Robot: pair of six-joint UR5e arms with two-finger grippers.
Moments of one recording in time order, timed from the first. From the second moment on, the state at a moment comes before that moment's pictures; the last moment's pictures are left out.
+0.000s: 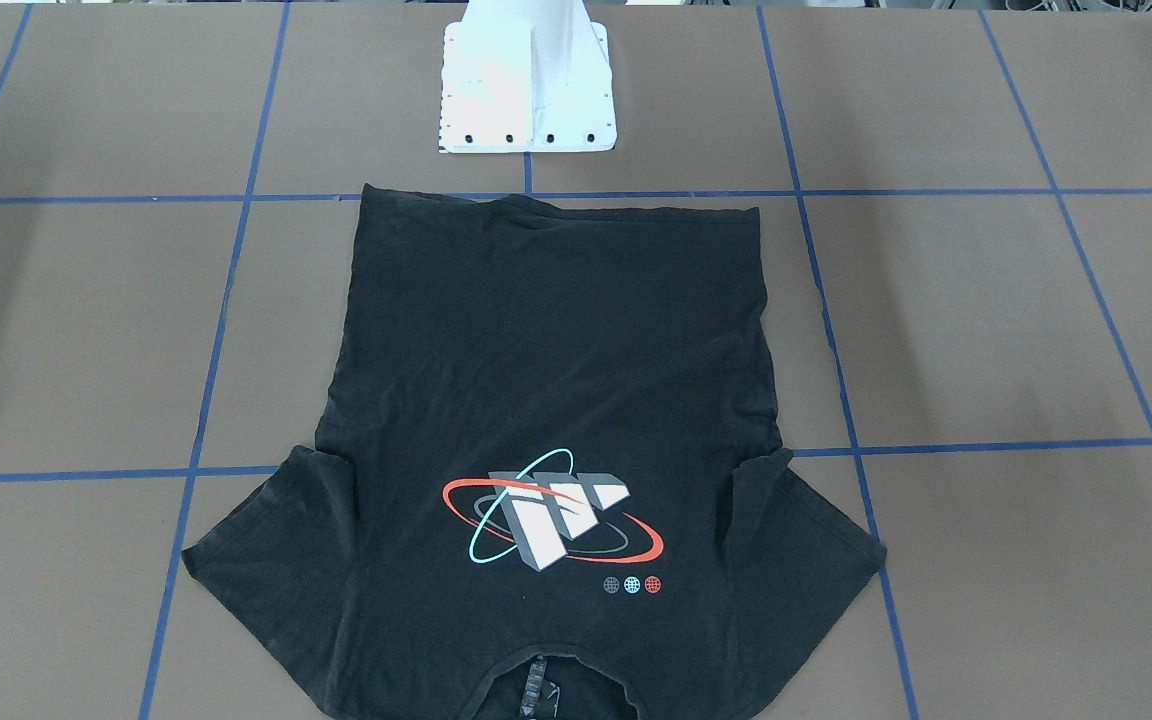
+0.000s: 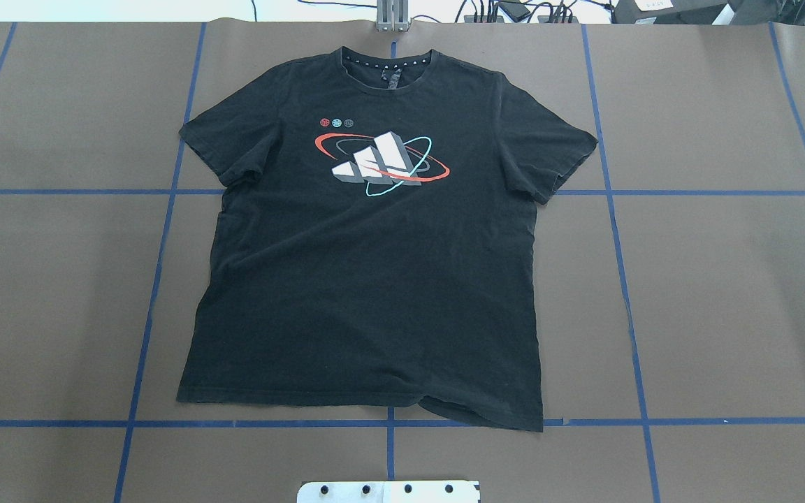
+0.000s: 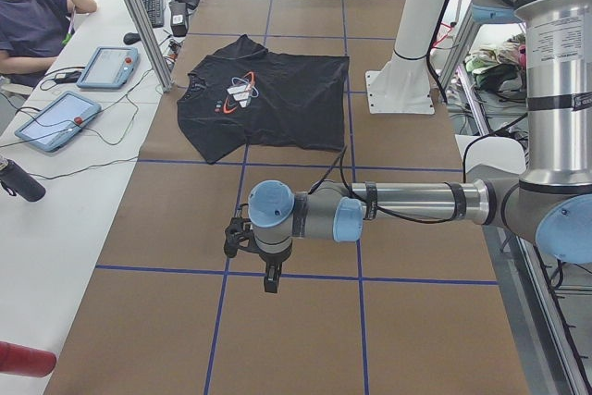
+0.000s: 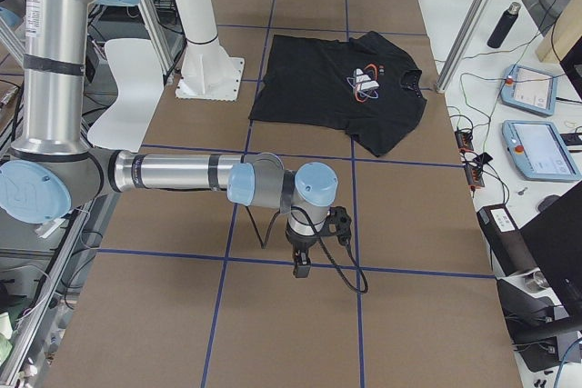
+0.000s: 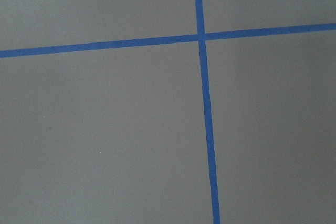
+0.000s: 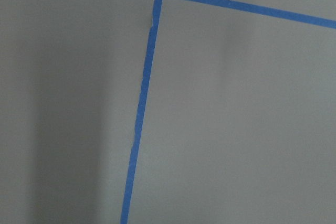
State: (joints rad) left arm -1.57 -1.43 -1.69 -1.65 -2.36 0.05; right arm 1.55 -1.71 1.75 -1.72 2.25 -0.21
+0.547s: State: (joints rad) left arm -1.56 -1.44 -1.74 -1.65 -2.36 0.05; right arm 1.55 -1.70 1.75 -1.72 2.25 -0.21
